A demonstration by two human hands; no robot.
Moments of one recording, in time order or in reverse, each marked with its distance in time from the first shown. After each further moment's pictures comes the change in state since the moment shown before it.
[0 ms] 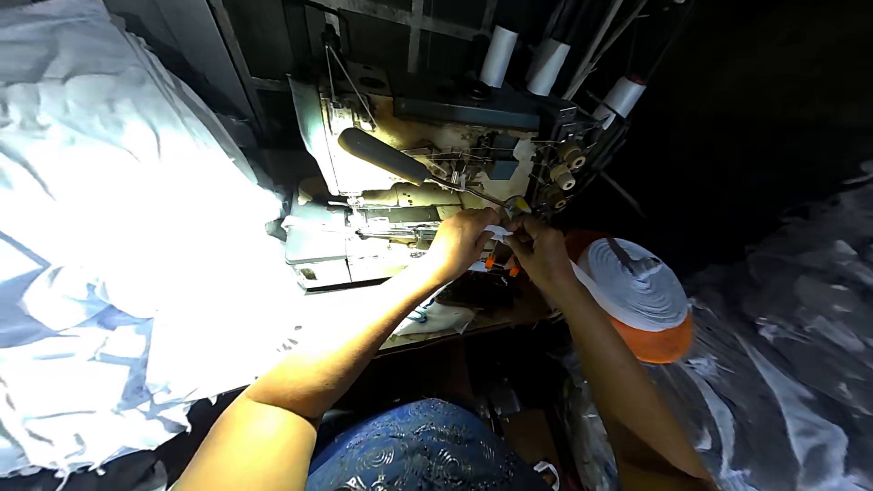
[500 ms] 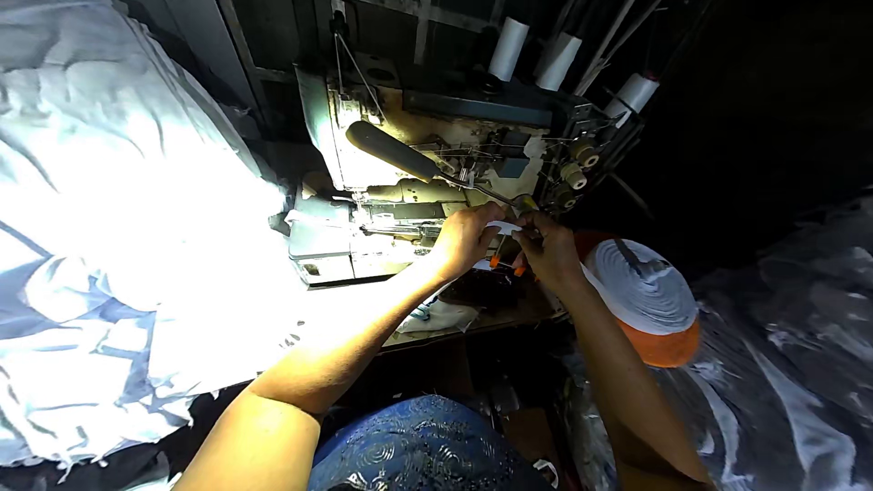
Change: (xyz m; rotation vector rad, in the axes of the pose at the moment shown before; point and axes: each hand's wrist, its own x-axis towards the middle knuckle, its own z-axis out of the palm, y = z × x) left_hand 0.003 -0.009 0.003 -0.115 0.023 -0.027; right_hand 0.002 0.000 0.000 0.025 0.025 0.006
